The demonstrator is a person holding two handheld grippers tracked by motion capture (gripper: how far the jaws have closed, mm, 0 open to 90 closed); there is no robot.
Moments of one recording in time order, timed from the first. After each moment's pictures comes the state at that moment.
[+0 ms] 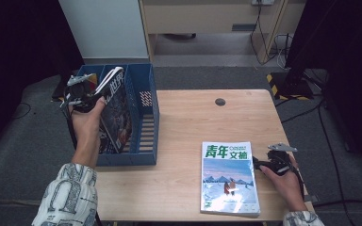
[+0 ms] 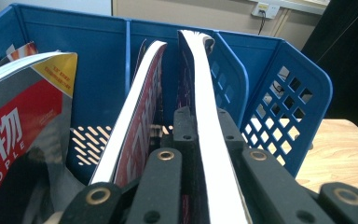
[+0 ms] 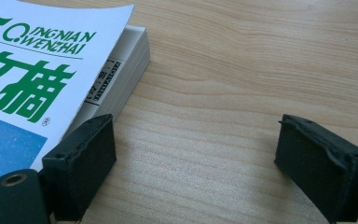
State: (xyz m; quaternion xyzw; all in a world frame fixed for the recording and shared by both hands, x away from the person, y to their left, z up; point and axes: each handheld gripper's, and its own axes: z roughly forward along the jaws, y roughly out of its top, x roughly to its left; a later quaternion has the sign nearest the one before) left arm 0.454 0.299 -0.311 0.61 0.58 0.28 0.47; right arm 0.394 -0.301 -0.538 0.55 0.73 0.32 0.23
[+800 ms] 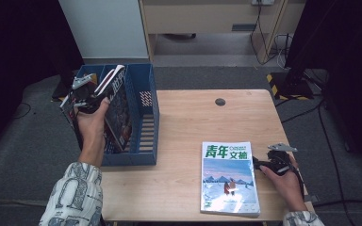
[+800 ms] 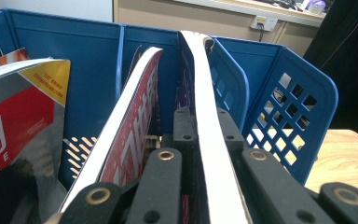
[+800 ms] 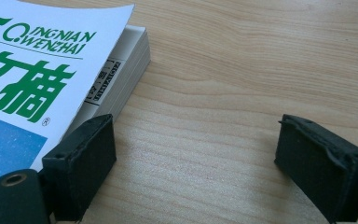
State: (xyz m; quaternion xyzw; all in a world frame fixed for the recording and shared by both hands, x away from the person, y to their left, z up) left arm 0.459 0.293 -0.323 0.60 0.57 0.30 0.48; right arm 0.394 -0.301 -0.538 0.55 0.73 0.32 0.23
